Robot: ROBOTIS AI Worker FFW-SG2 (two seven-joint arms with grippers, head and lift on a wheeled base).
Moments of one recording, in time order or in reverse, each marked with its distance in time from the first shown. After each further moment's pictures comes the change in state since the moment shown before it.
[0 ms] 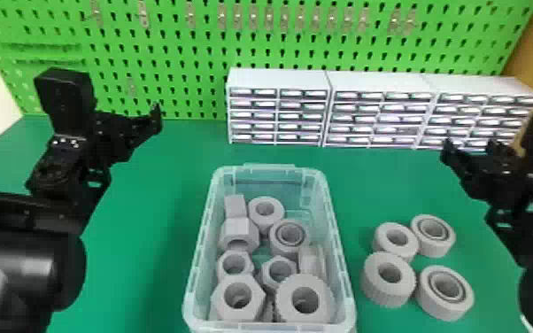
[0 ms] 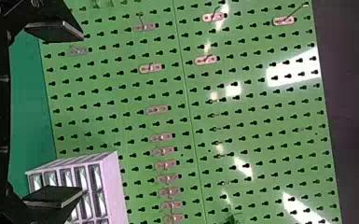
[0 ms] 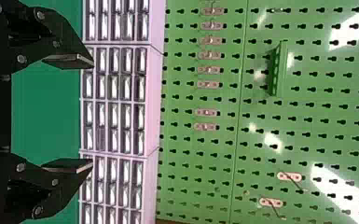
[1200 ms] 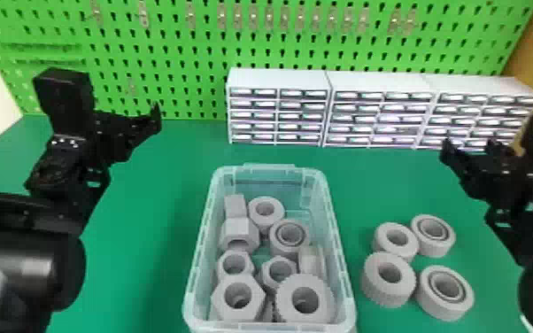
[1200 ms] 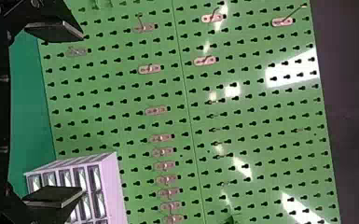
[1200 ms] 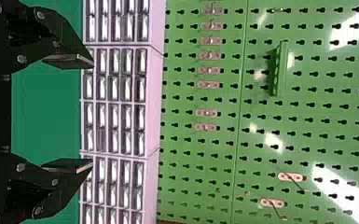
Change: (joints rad) left arm 0.001 0.000 0.002 0.000 -0.002 -0.005 0.000; right arm -0.003 0.000 0.002 0.000 -0.003 0.005 0.000
